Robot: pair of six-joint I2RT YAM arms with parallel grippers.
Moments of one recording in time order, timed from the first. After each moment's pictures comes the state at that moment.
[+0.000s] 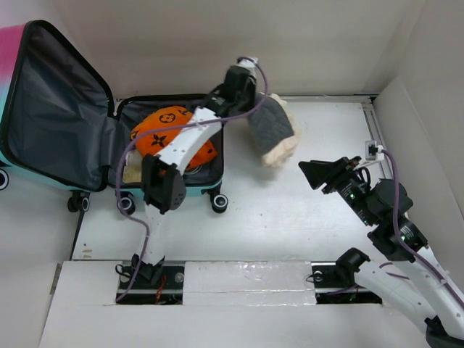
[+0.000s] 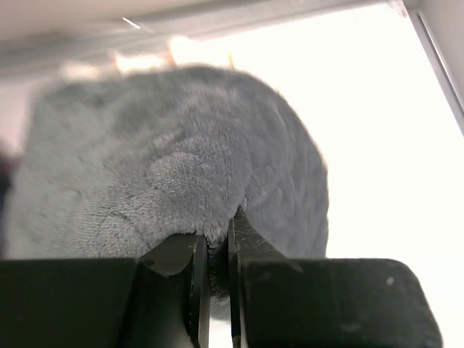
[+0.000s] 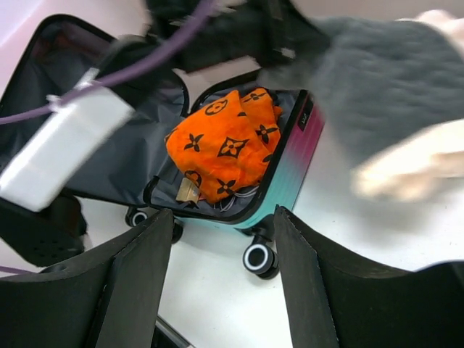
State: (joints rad) left arm -0.60 2.19 2.20 -0.48 -0.05 -0.33; right arm 0.62 0.54 0.82 -0.21 0.09 0.65
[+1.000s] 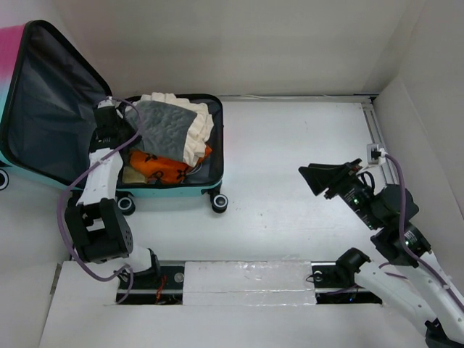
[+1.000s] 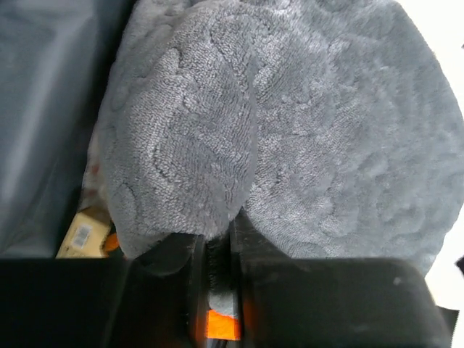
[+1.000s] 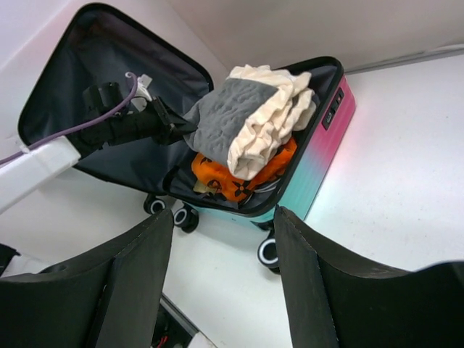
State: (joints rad) left arm 0.20 1.48 1.20 -0.34 0.06 -0.40; right arm 0.62 0.48 0.80 -0.20 0.01 0.65
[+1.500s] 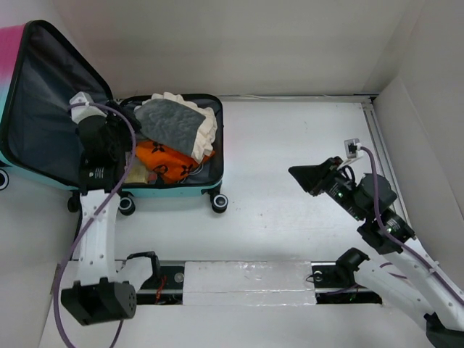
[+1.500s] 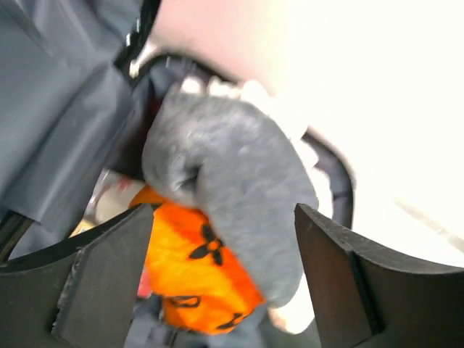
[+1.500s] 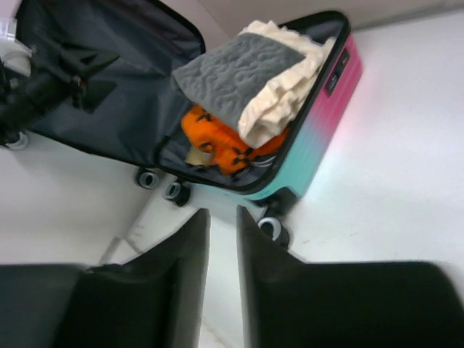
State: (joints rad) left arm 0.12 1.07 1.15 -0.34 -0.12 -0.51; right arm 0.62 0.60 0.77 -0.14 -0.05 0.65
